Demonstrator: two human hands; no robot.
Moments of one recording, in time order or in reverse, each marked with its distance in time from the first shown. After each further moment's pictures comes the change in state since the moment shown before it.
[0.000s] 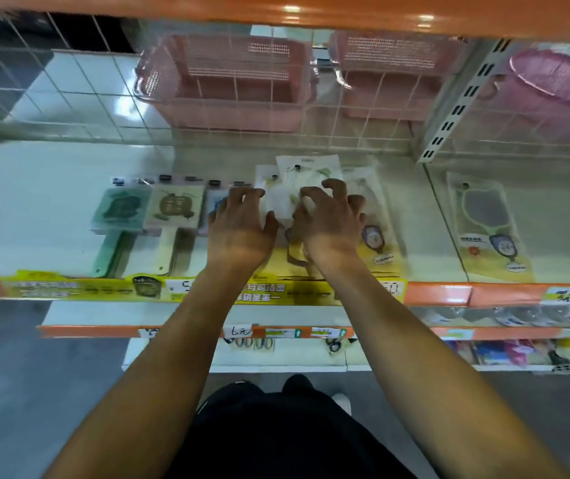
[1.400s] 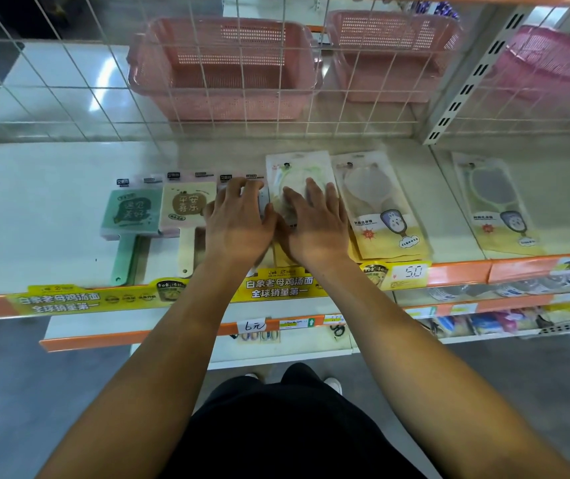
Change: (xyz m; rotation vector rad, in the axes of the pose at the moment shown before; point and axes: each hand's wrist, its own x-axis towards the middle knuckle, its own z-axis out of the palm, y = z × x) left_hand 0.012 -0.037 -0.021 -0.045 -0.119 0.040; right_hand -0.016 -0.028 0.049 -0.160 -0.088 -0.104
